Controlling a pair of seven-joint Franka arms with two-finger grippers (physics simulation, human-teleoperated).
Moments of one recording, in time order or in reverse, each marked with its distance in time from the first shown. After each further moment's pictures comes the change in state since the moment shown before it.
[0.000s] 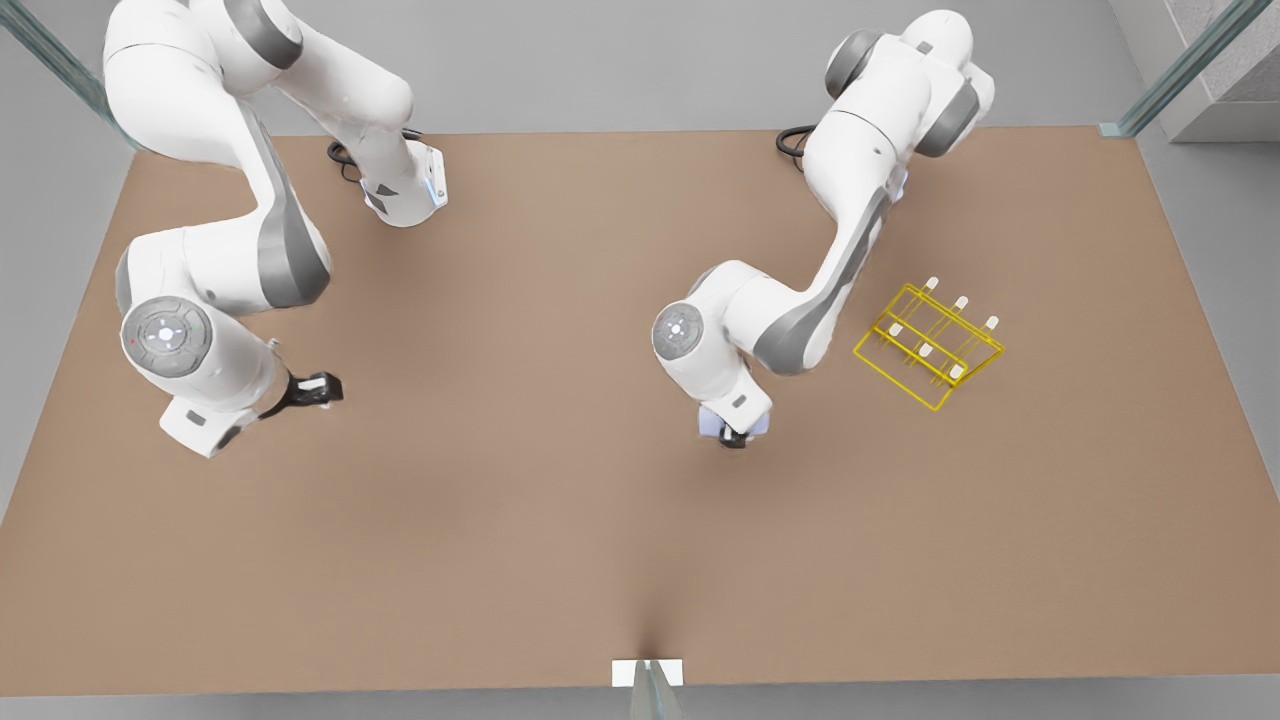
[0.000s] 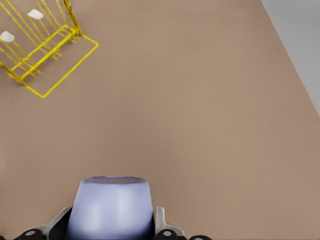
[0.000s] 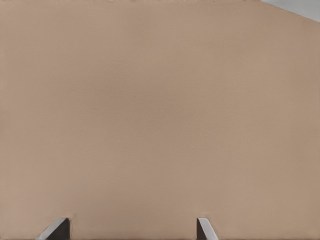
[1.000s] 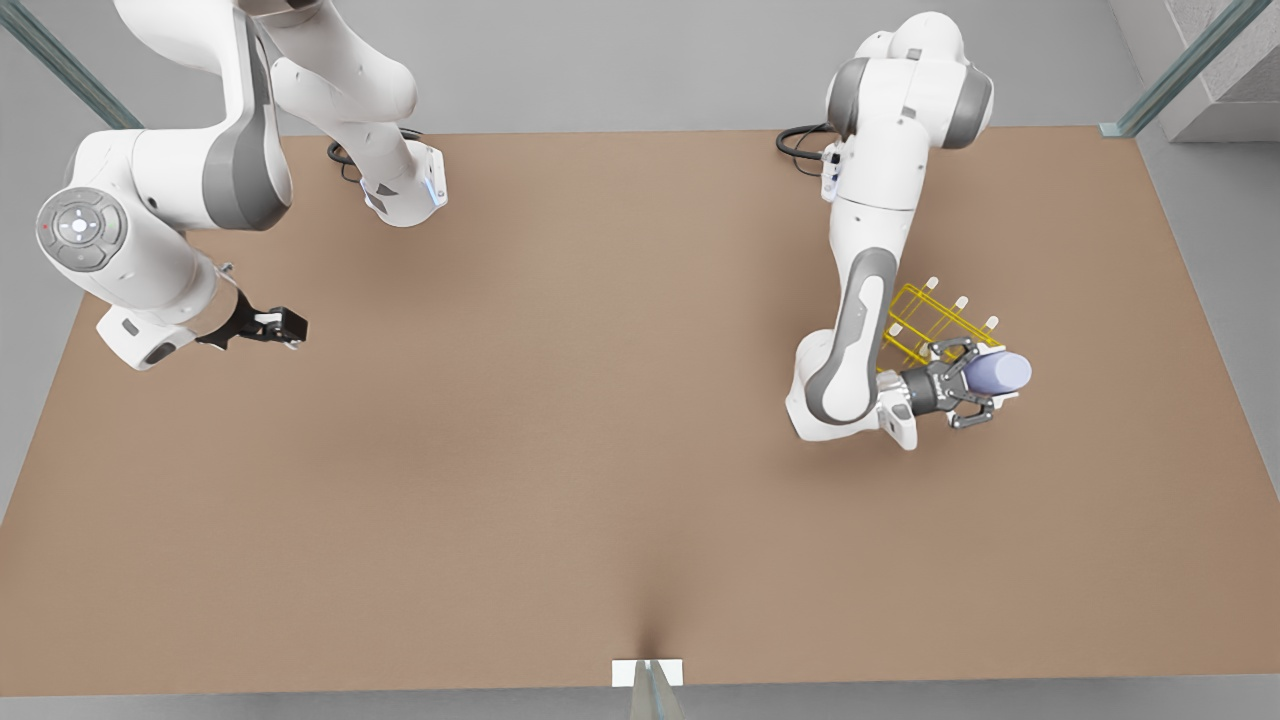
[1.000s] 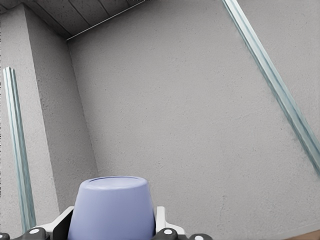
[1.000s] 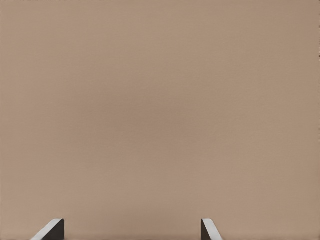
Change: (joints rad) left arm -0.056 0.021 0.426 -0.547 0.678 -0.406 0.068; right arm 0.186 -0.295 -0.360 -0.245 0.208 0.033 -0.011
